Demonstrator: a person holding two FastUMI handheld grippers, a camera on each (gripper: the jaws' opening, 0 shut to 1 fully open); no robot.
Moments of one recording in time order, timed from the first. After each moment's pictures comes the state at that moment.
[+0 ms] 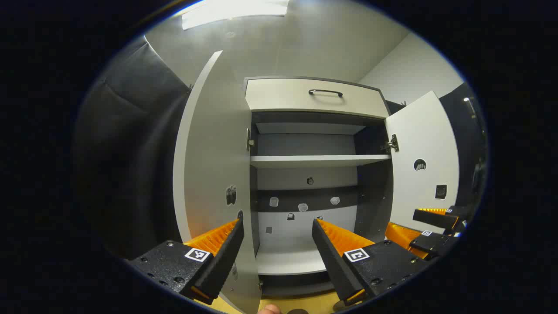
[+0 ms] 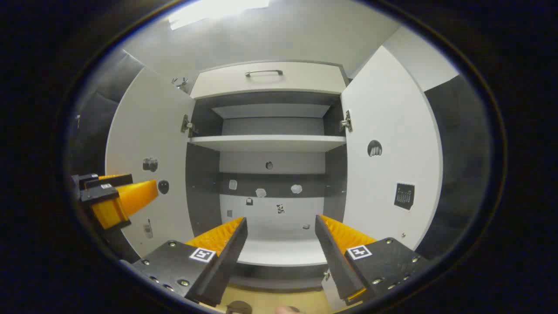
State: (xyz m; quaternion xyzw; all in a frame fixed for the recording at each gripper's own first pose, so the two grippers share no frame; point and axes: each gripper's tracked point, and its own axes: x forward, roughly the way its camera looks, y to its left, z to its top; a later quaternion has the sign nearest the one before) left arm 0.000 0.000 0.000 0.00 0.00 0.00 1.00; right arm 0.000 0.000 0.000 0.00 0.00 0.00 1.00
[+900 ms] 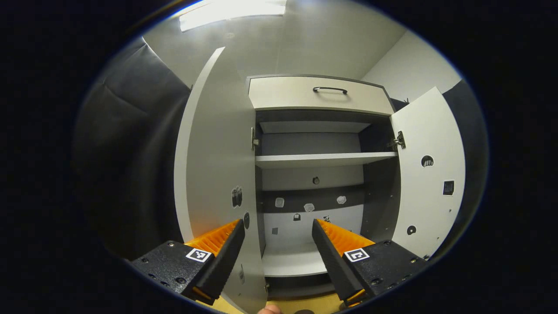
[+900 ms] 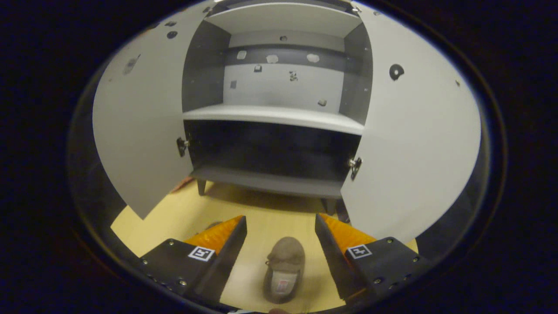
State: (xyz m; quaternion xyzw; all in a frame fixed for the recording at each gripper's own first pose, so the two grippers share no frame) left arm 0.011 0.008 -0.005 0.01 0.00 0.01 1.00; right arm -0.059 -0.013 -0.387 -0.06 0.32 0.04 0.95
